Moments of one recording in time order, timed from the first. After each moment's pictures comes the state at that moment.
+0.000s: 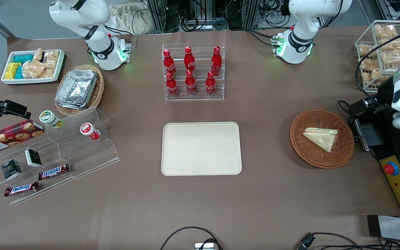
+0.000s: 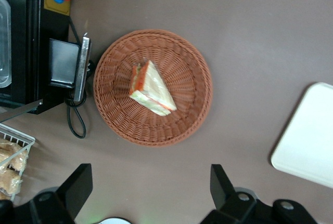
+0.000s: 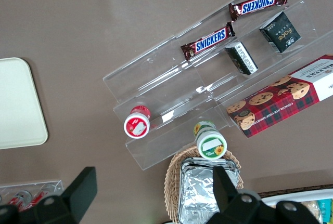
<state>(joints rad) 0.02 0.05 -0.01 -1.65 0.01 1.59 -0.36</state>
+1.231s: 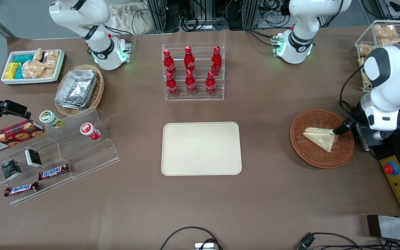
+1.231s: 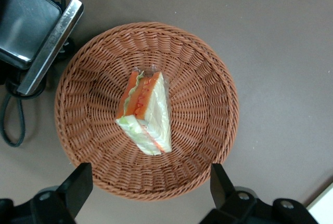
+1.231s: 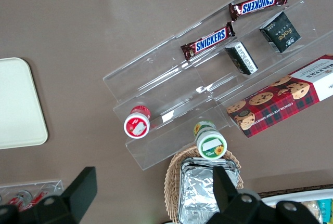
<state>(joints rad) 0.07 0.00 -0.01 -2.19 -0.04 2.20 -0.61</state>
